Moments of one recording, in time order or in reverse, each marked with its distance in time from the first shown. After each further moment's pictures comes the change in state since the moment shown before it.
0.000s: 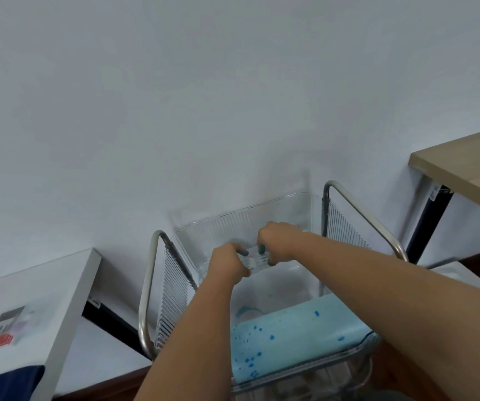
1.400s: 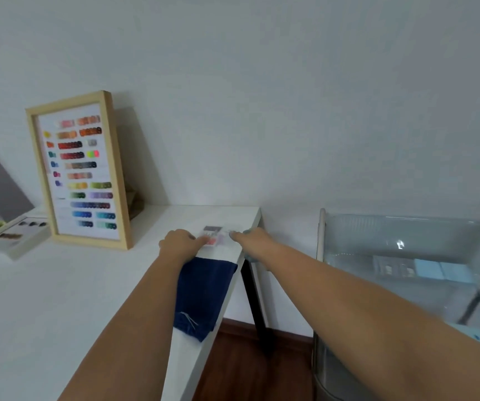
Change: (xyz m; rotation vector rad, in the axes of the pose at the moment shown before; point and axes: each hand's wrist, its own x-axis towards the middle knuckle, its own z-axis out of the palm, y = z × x) left_hand -0.174 -0.275 -0.215 0.080 0.487 -0.545; right_hand 0.026 -0.340 -0.042 1.249 -0.105 -0.025
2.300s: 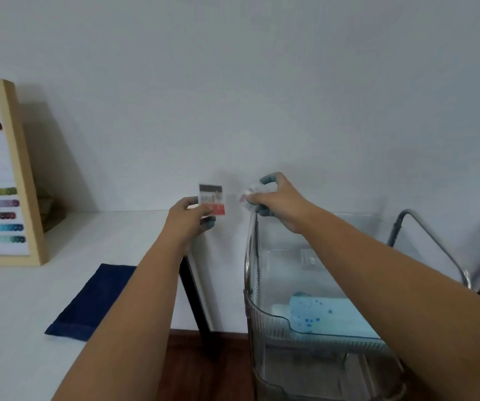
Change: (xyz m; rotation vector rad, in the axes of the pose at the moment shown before) left_hand -0.075 0.147 0.007 -1.260 -0.238 0.163; right_hand -0.075 -0.014 -0.176 0.250 0.215 -0.296
